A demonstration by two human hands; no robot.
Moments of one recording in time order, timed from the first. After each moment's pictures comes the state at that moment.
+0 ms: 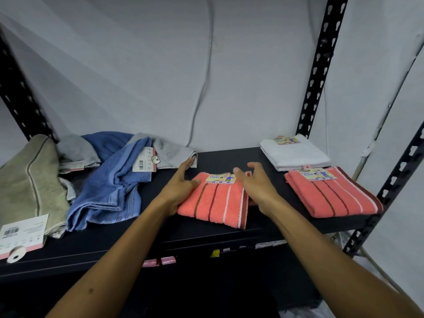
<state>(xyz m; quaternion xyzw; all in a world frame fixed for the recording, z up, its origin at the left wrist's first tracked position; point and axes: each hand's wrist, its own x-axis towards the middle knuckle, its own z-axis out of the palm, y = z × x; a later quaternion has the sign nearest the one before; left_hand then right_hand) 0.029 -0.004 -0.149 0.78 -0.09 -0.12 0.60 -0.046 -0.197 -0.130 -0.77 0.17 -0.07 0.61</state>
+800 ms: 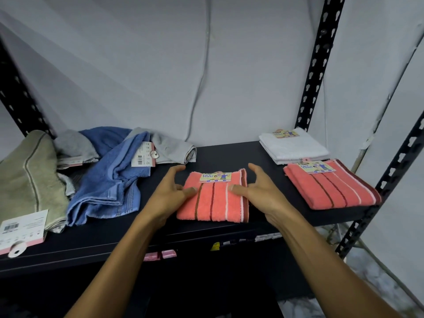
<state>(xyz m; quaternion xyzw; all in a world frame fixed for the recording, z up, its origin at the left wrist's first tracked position) -0.013 0.015 -0.152 0.80 -0.08 -0.07 0.59 -0.079 -0.198 -0.139 -0.76 0.13 -0.02 0.63</state>
